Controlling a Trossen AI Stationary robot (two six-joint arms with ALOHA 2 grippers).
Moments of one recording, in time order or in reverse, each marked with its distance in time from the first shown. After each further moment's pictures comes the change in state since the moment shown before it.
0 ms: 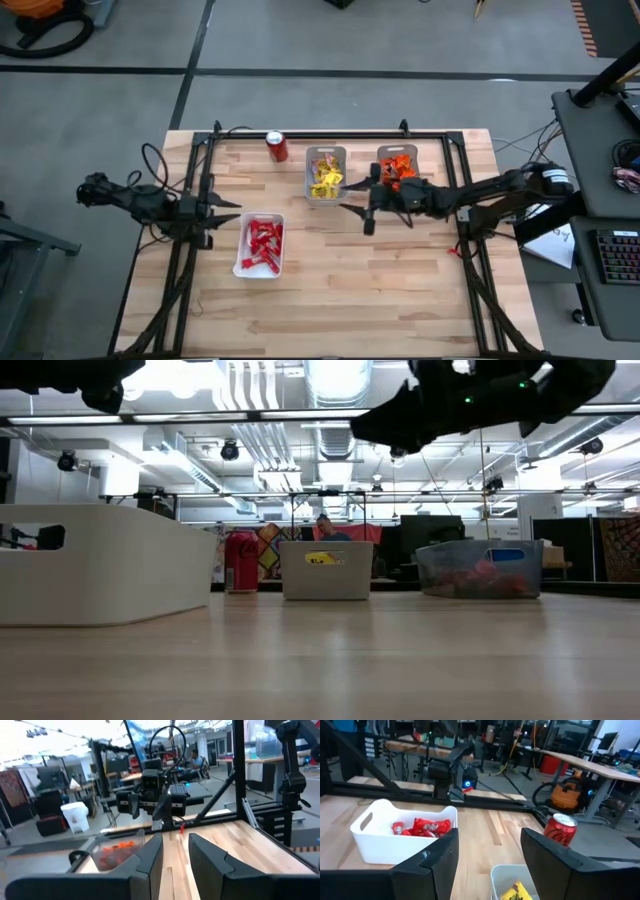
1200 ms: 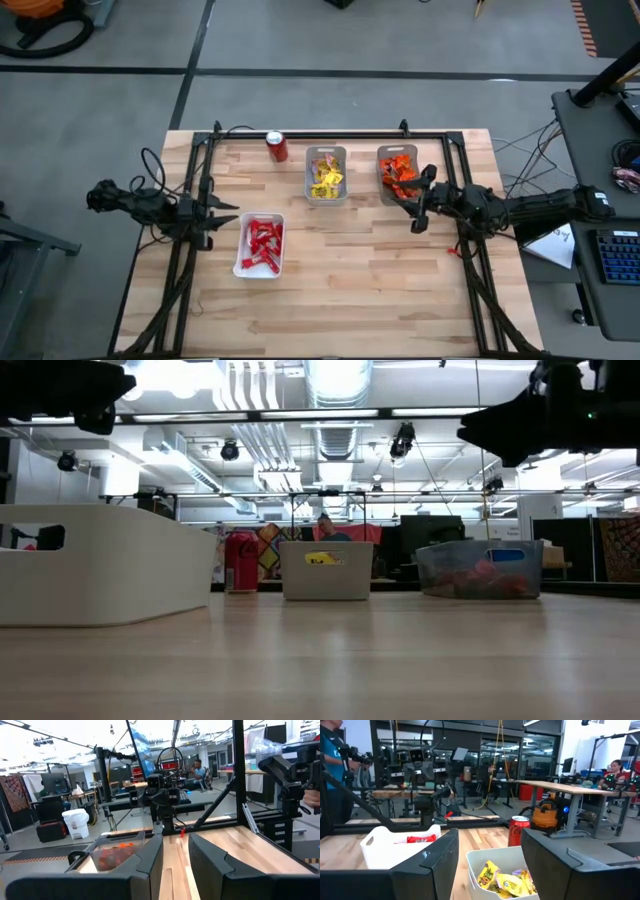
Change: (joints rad) left arm 0.002 -0.203 -0.139 0.003 0.001 0.008; right arm -0.016 -0.752 -0.517 -0.010 0.086 0.088
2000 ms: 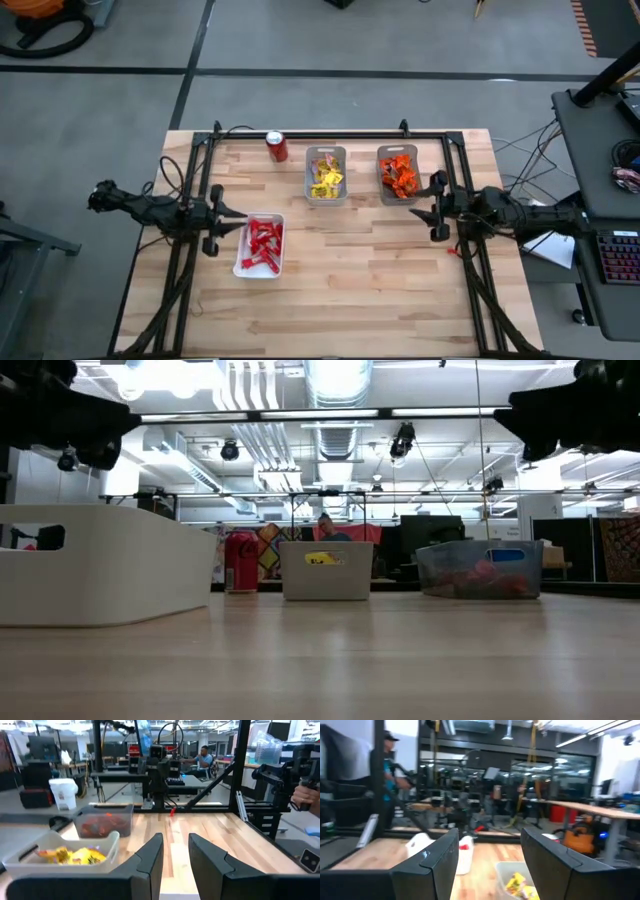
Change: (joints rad) left arm 0.000 0.001 -0.103 0.002 0.000 -0.177; right arm 0.001 -0.520 -0.077 -0.354 -0.181 -0.021
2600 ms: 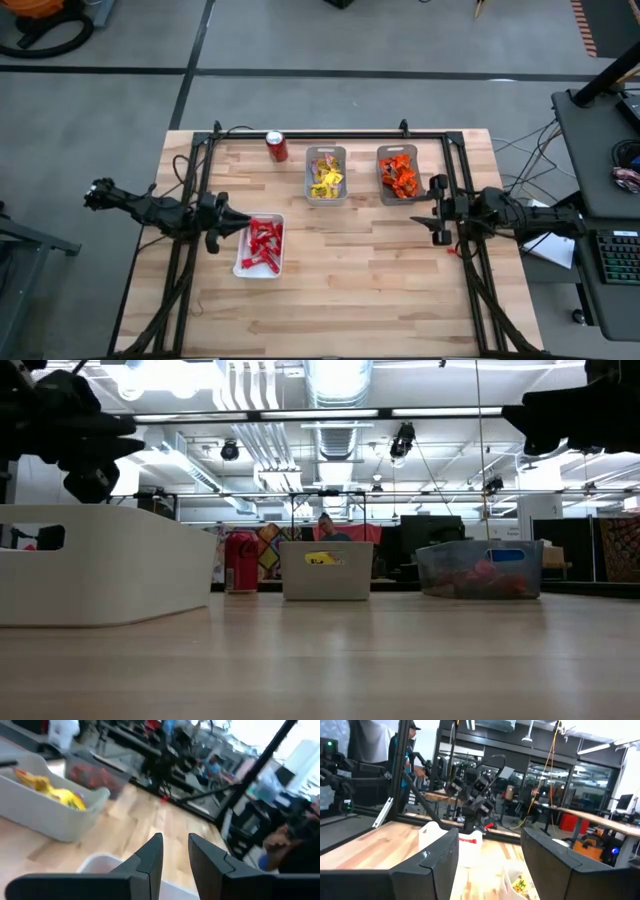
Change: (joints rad) left arm 0.000 0.065 -0.011 -0.031 -0.028 -0.516; right arm 0.000 -0.069 -0.001 -0.103 -0.107 -0.100
